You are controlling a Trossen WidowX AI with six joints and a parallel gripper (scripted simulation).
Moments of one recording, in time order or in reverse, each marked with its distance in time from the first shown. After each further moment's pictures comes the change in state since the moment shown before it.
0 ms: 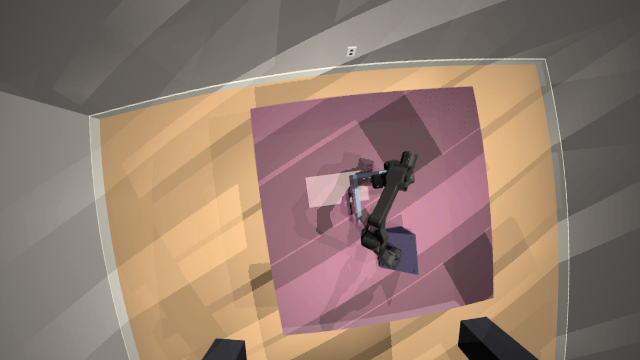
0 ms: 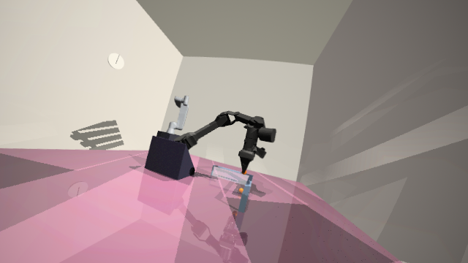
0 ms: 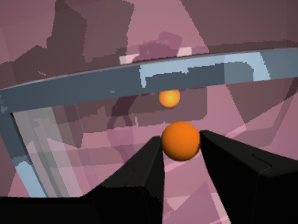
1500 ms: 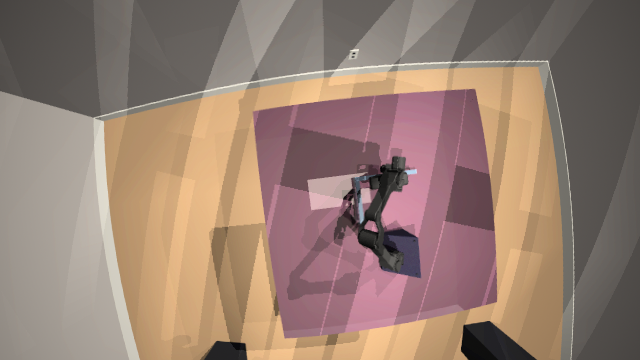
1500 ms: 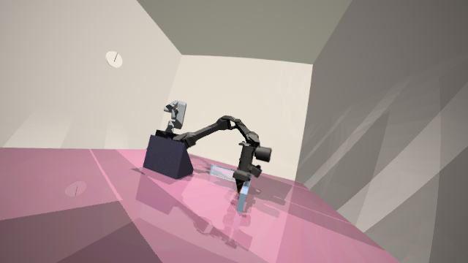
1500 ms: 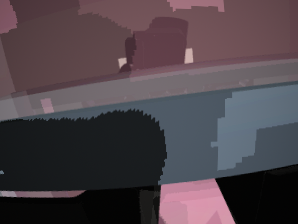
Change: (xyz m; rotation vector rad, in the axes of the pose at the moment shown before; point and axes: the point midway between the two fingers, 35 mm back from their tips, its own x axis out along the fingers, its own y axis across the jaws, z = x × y) arm 0.087 0.000 0.005 0.010 -0.009 0.003
